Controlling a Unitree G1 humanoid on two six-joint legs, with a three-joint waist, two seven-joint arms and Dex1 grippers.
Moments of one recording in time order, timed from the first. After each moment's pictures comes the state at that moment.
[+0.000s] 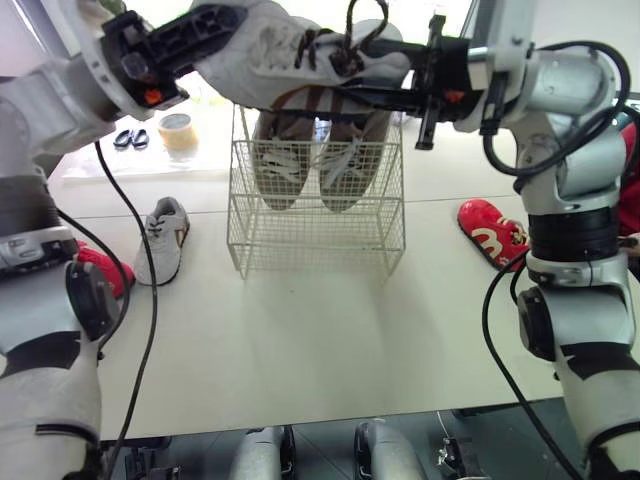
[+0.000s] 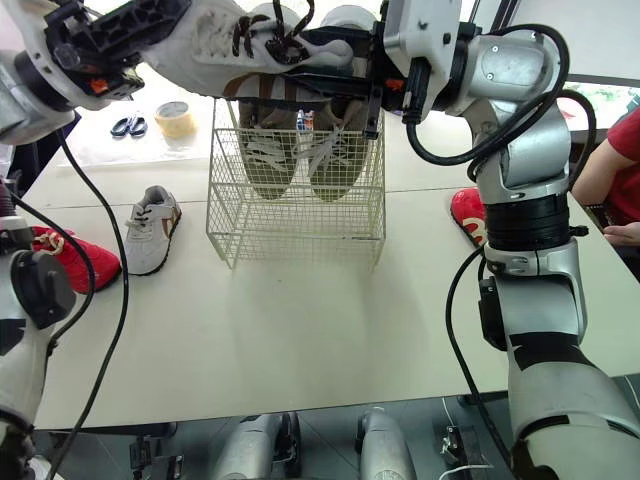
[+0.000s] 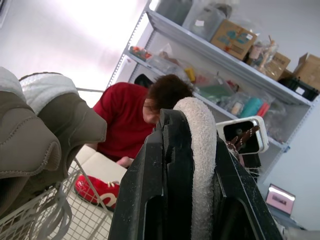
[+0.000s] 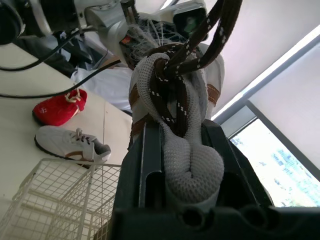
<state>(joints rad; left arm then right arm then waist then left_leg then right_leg) -1.27 0.69 0.39 0.42 -1.17 1.26 -0.77 -1.19 -0.55 0.00 0.13 0.43 0.12 1.13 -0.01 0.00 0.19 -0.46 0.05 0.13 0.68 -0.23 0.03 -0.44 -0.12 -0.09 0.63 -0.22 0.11</state>
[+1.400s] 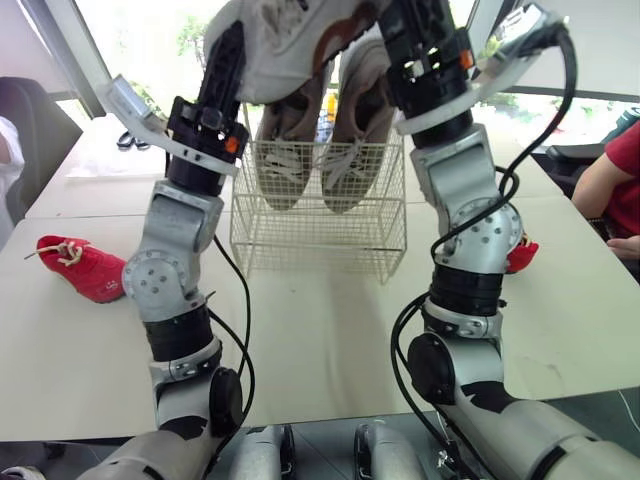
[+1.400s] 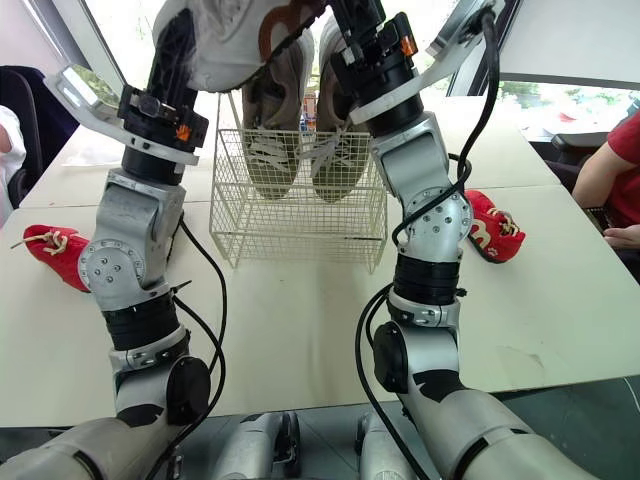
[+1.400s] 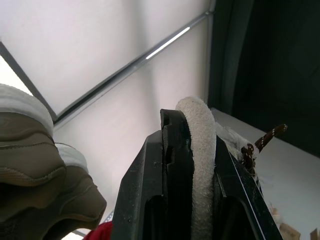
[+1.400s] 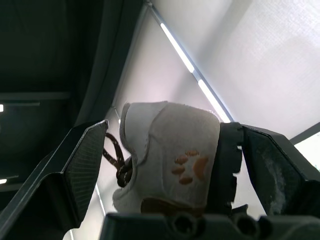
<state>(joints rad) -0.76 0.06 0.37 -0.22 -1.43 0.54 -0.15 -1.04 0.02 -0.30 -0.04 1.16 0.47 0.34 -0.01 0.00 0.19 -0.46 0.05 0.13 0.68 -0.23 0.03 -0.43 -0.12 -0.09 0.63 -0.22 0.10</state>
